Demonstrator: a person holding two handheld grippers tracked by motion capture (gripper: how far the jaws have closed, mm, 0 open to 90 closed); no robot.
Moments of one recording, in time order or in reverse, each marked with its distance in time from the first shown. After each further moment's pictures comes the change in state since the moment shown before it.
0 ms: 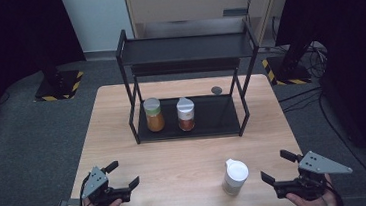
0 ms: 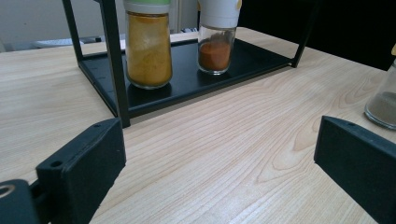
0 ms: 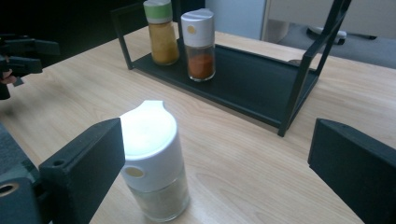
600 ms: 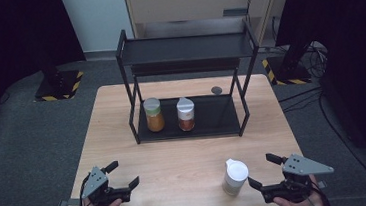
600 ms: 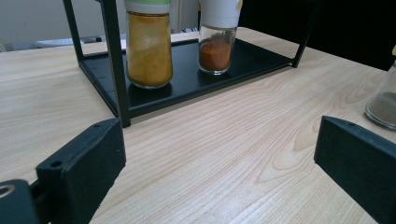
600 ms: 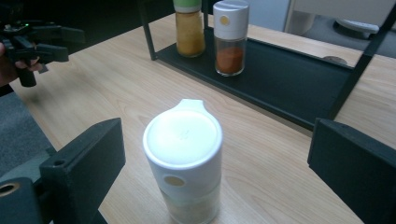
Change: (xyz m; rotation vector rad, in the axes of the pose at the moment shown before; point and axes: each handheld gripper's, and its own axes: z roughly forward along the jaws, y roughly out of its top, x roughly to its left) left arm 0.000 0.000 0.000 0.001 0.002 -0.001; right arm 0.012 0.009 0.020 0.037 0.070 -0.031
